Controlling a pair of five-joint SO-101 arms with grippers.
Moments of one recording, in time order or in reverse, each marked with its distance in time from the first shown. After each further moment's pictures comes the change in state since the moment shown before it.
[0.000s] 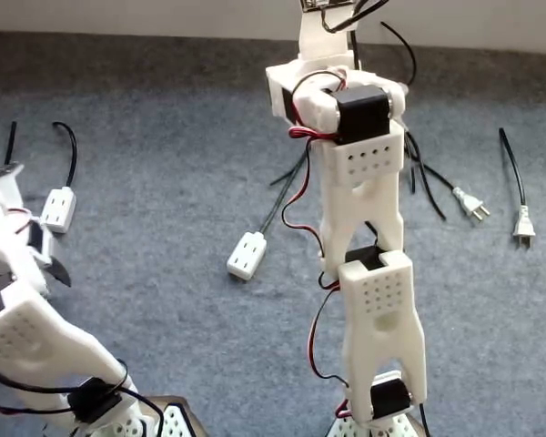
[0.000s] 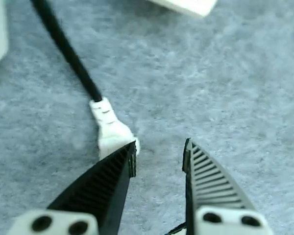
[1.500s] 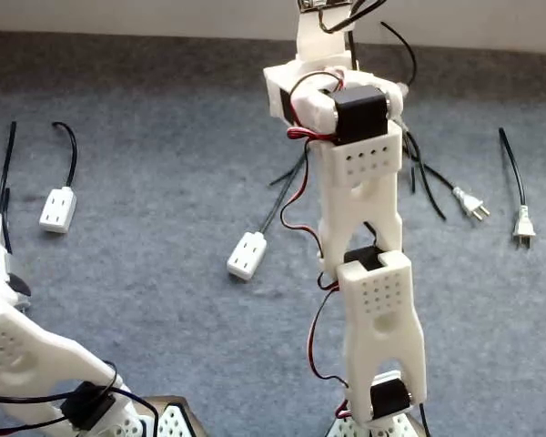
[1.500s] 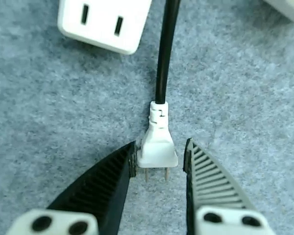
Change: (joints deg) left arm -12.7 0.0 -1.3 -8.2 -5.2; right arm -0.4 0.0 0.0 0.0 0.0
